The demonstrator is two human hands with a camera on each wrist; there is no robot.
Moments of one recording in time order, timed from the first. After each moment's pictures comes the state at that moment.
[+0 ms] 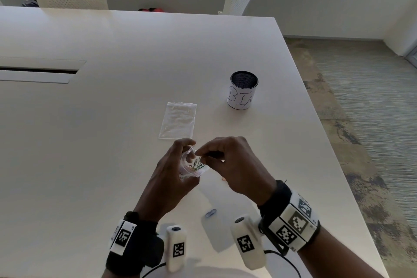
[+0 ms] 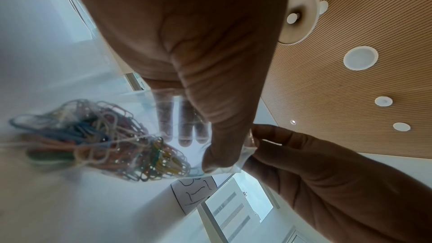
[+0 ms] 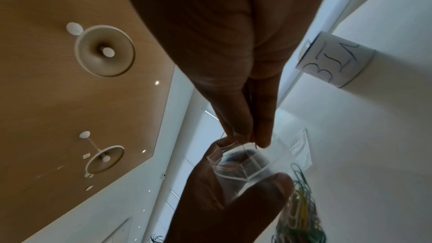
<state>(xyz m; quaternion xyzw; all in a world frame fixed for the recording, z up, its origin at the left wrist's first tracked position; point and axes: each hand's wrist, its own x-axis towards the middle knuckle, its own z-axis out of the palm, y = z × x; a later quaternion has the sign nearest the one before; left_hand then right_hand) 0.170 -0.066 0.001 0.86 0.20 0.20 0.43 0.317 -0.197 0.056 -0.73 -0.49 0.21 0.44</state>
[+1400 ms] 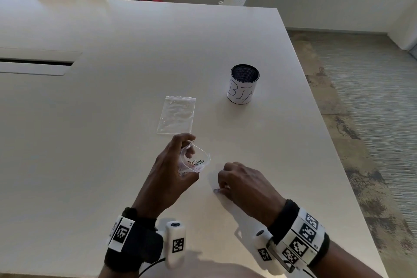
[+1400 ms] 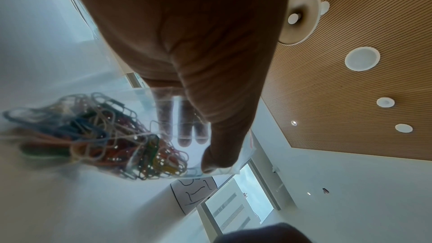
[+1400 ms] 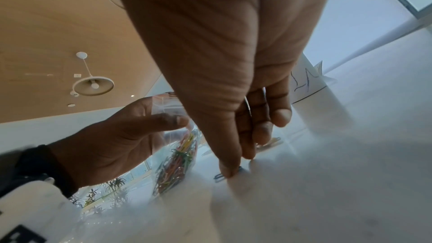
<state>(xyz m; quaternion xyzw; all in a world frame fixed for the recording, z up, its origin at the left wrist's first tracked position) 0.173 -0.066 -0.001 0.85 0.20 0.20 0.44 0.318 -0.236 0.013 -0.79 -0.58 0.19 0.09</state>
